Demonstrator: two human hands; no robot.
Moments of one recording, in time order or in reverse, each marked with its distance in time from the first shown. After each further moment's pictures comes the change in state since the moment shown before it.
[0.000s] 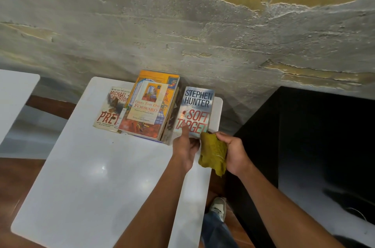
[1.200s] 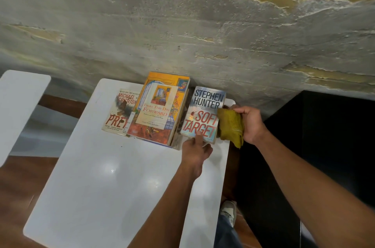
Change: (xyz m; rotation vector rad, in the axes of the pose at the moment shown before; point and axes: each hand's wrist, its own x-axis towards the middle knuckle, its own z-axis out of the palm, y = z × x) left_hand 0.002 0.009 0.001 0.143 -0.015 0.108; right_hand 0.076 -0.074 0.007 -0.084 0.027 -0.003
